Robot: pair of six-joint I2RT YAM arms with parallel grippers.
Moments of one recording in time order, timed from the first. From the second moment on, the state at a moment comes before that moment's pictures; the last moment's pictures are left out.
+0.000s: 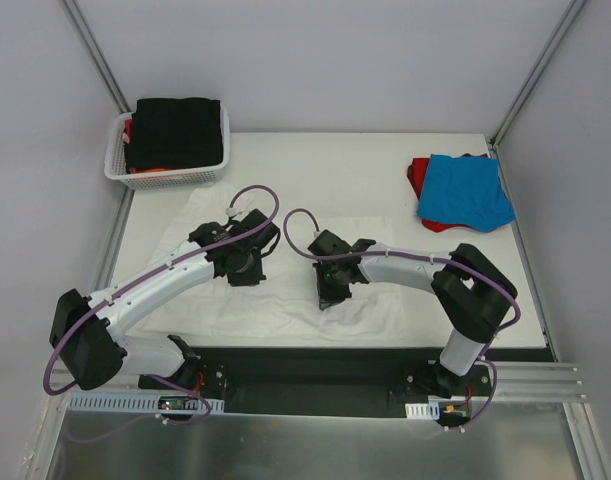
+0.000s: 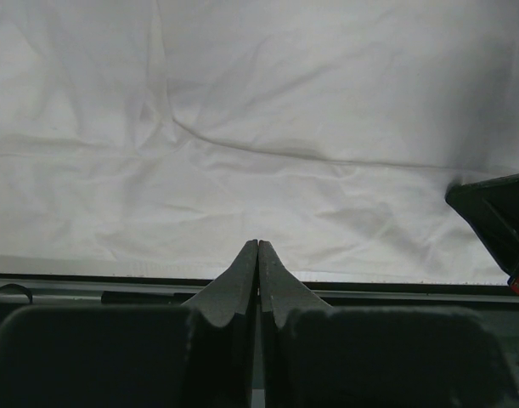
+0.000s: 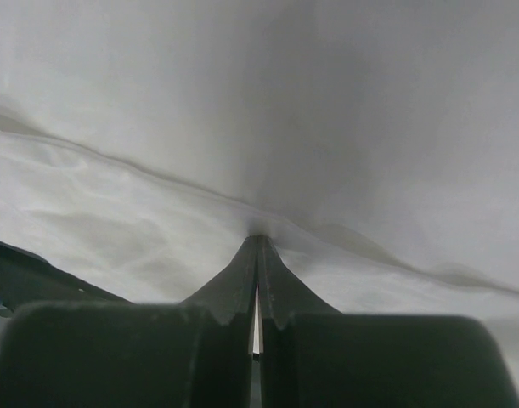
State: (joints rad) left arm -0.77 1.28 1.05 -1.04 -0.23 -0.83; right arm 0.92 1.73 1.02 -0.53 -0.10 0.74
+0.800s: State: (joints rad) left arm -0.77 1.29 1.05 -1.04 -0.23 -0.82; right arm 0.92 1.70 1.00 -0.60 0.03 0.84
